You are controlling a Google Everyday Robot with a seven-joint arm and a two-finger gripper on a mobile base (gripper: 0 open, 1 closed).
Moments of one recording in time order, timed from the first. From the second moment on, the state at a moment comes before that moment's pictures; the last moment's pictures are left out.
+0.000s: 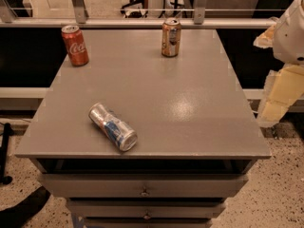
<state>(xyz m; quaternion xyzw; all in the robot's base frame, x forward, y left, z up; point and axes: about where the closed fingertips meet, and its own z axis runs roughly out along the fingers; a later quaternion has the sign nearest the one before) 0.438 -0.216 0.977 -0.60 0.78 -0.04 0.16</state>
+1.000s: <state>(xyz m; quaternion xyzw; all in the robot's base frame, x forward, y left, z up) 0.476 -0.203 0.960 -0.59 0.78 0.00 0.22</state>
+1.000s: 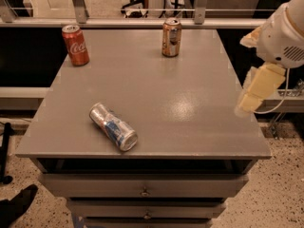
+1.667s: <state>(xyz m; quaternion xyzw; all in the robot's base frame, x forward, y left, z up) 0.587 -0.177 0.944 -0.52 0.78 0.02 0.34</state>
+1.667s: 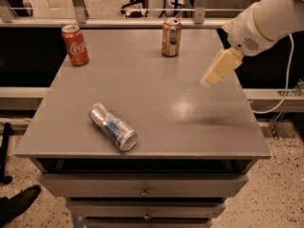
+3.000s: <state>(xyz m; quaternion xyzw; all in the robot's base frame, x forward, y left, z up) 0.793 -0.094 0.905 -0.37 0.77 0.16 0.49</state>
